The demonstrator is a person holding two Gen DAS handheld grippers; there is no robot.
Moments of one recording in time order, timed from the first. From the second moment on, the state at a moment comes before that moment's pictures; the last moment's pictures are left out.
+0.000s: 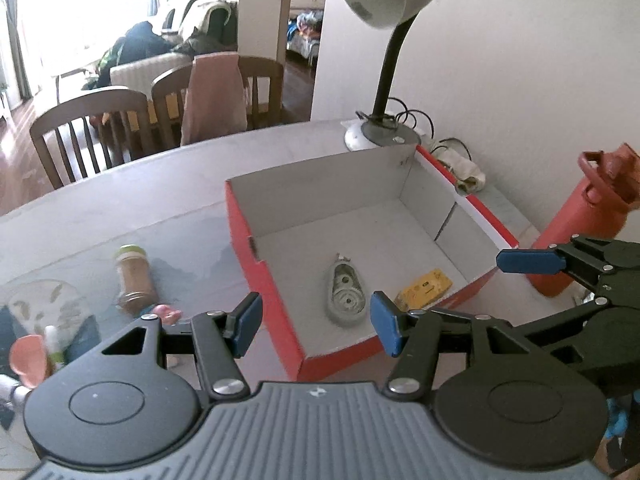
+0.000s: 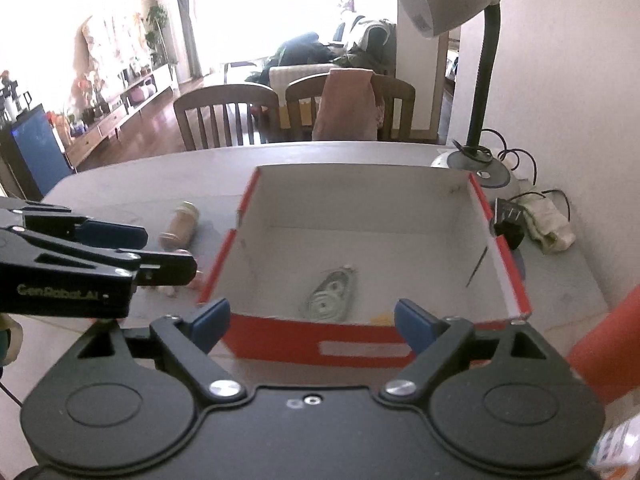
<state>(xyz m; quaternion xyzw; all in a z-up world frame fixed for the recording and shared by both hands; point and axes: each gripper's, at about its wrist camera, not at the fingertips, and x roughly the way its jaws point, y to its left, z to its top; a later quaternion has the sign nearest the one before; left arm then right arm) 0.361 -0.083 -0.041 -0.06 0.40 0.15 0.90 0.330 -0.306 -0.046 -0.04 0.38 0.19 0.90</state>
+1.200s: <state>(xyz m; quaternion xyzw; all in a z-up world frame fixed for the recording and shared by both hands) 0.151 0.003 -0.039 -0.08 0.35 0.18 0.92 0.224 -0.172 -0.069 0.01 0.35 0.21 0.91</state>
